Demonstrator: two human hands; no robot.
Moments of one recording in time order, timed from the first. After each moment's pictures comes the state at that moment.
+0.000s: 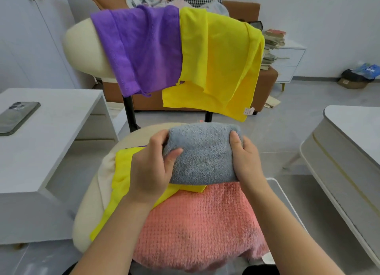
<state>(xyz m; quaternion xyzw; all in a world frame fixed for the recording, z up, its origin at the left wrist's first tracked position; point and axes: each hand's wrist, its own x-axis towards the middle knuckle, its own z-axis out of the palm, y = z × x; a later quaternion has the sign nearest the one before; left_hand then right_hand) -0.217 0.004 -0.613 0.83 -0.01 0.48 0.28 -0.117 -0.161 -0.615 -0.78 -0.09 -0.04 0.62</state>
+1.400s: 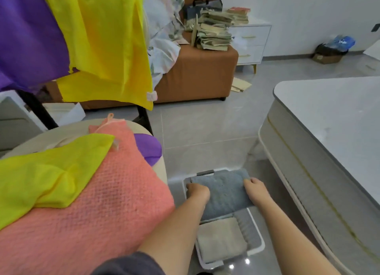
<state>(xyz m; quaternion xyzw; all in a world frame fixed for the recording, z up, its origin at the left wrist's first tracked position) -0.033 -0.288 -0.787 0.65 0.49 -0.14 0.57 0.009 -0.441 -0.795 -0.87 0.15 0.18 0.43</state>
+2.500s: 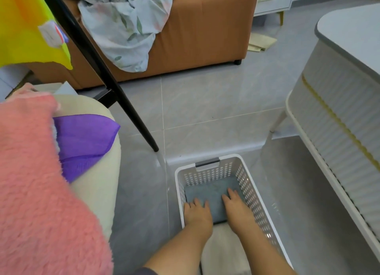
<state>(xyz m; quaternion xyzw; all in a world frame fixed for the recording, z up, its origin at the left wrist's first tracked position) -0.005 -0.302 -0.974 0.92 0.11 -0.37 0.00 0.035 -0.413 -0.995 -0.95 -0.18 0.24 0.11</state>
